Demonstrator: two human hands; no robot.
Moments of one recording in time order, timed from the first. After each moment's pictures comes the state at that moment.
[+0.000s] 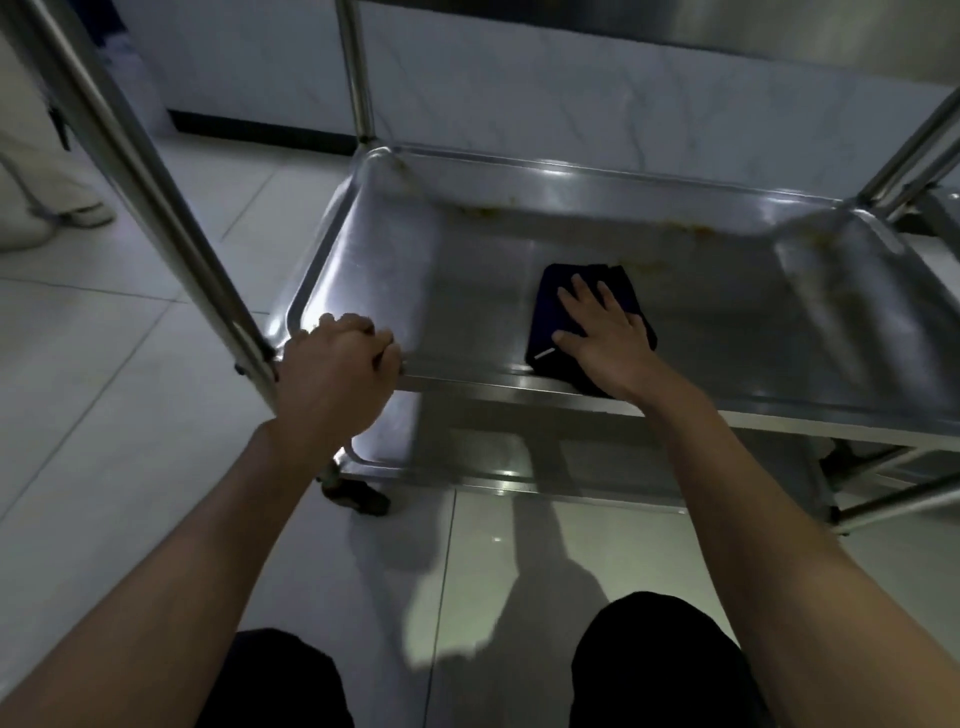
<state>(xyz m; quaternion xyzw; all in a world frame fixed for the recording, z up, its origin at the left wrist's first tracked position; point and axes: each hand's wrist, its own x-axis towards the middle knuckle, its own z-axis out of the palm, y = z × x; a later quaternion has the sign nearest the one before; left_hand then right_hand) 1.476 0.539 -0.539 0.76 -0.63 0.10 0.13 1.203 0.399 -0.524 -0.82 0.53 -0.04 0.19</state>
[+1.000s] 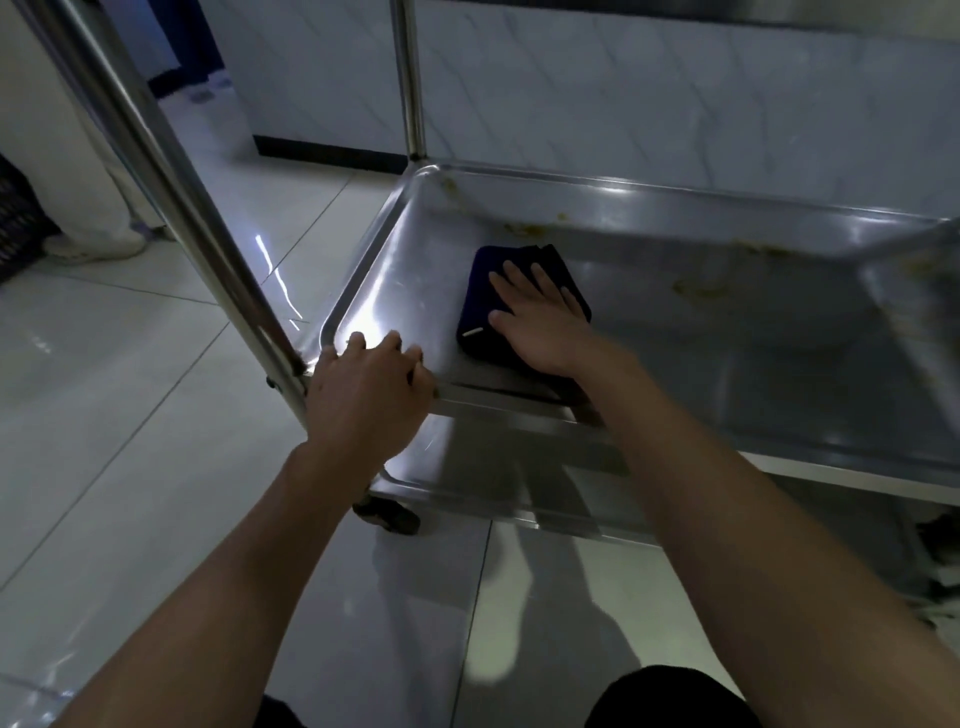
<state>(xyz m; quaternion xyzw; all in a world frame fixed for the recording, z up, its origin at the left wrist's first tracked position) 1.465 0.536 -0.531 0.81 -0.57 0.08 0.07 1.319 0.361 -0.536 -0.89 0.42 -0.02 0.20</state>
